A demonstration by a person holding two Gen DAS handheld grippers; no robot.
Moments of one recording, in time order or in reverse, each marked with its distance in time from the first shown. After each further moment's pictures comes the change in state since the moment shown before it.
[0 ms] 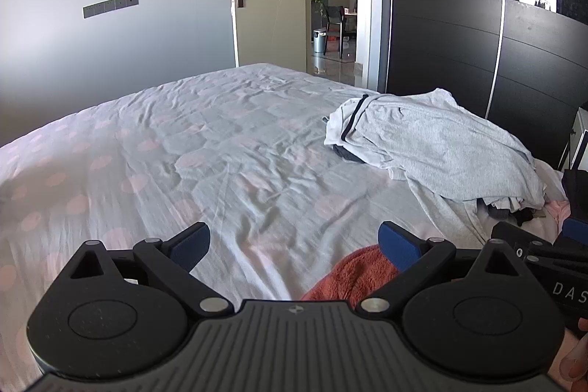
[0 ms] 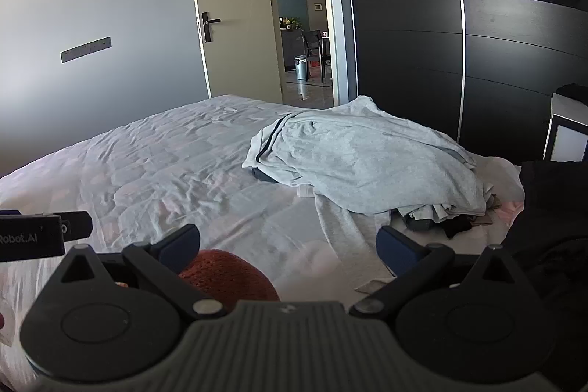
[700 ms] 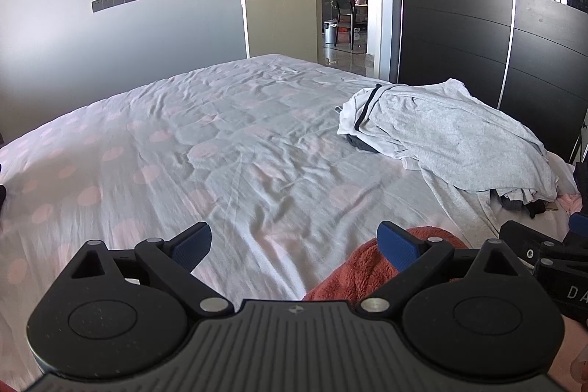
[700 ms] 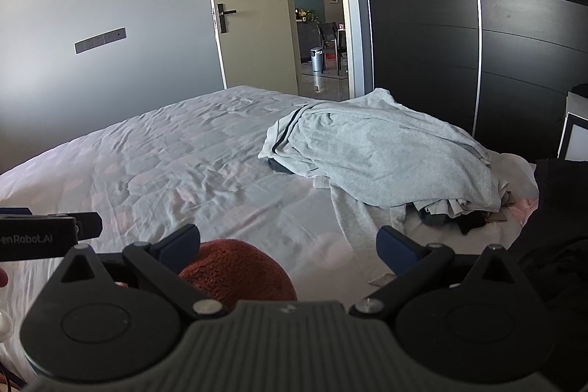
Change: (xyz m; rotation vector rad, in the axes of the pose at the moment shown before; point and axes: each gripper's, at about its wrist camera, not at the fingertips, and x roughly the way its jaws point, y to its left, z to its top) left arm 0.002 0.005 -0.004 -0.004 0.026 0.039; right arm 0.000 0.004 -0.002 -0.019 0.028 0.050
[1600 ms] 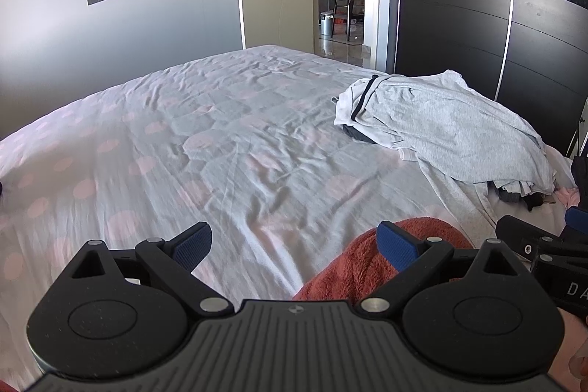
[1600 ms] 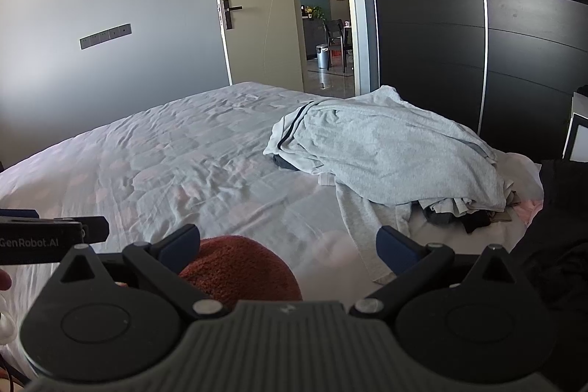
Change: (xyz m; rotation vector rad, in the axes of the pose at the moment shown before) left arm 0.004 0.000 -0.002 0.000 0.031 -0.006; right arm 0.003 0.000 0.000 -0.008 0.014 0.015
